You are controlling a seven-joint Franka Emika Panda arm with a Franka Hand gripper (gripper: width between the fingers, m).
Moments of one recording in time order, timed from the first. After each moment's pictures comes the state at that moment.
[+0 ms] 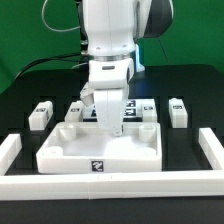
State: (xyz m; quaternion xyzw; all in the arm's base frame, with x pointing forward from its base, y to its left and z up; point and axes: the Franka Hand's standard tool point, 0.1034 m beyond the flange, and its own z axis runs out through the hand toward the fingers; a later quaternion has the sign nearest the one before) arm 0.475 -0.014 0.007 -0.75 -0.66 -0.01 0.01
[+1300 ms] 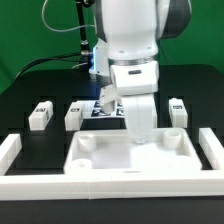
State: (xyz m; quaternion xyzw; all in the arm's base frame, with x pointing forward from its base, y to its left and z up) arm 0.518 0.038 0.007 -0.72 -0.70 -0.02 0.02
